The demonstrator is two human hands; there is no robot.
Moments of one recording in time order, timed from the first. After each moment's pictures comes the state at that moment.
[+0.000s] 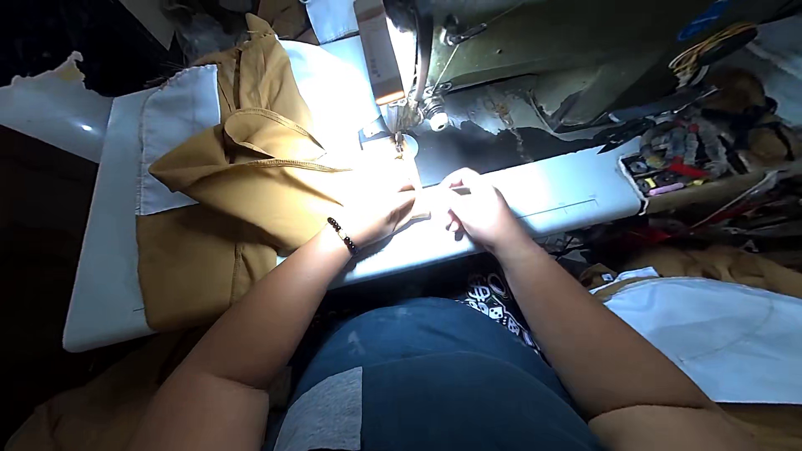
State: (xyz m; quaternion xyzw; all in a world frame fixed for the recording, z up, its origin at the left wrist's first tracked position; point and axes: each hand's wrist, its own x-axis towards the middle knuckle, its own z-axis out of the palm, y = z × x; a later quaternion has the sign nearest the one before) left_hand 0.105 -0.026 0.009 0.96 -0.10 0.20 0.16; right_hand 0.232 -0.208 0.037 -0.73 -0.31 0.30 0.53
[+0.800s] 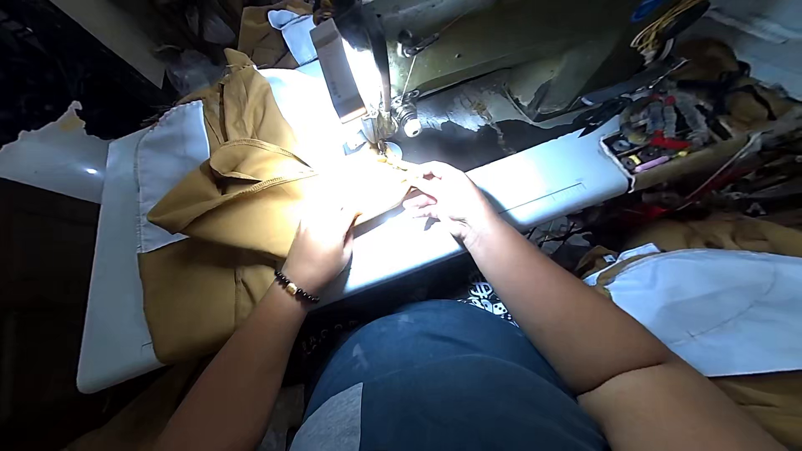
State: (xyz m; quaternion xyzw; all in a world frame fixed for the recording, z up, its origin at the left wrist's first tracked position) left_hand 0.040 -0.033 0.044 0.98 0.13 0.12 0.08; right_hand 0.232 -0.177 0.049 -0.61 -0.12 0.43 0.65
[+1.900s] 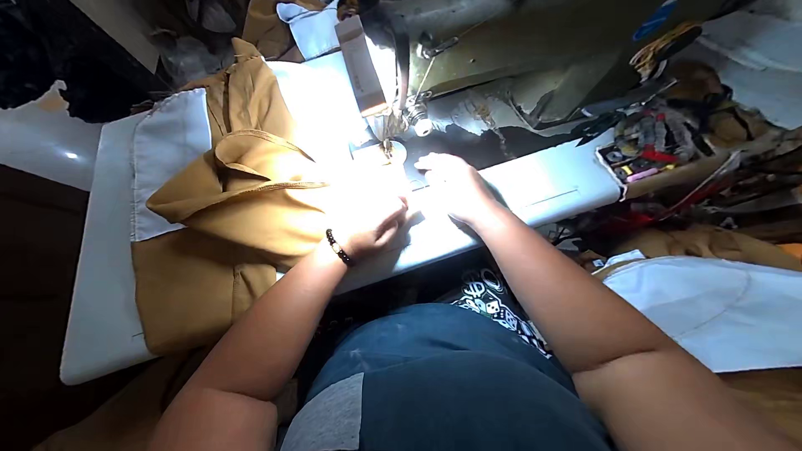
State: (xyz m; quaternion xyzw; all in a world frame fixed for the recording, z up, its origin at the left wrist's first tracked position) left_hand 0.092 -0.032 0.004 0.93 -0.15 0.26 0.23; right_hand 0.259 -0.183 0.029 -0.79 -0.49 0.10 0.35
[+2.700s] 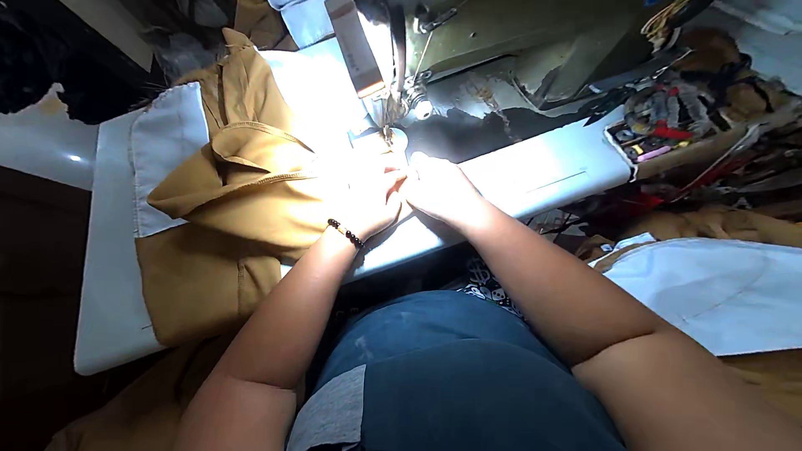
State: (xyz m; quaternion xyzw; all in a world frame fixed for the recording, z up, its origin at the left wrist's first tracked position) left_hand 0.110 -0.030 0.010 0.96 0.06 0.16 0.23; right_hand 0.215 -0.163 0.066 -0.86 -0.44 0.17 0.20
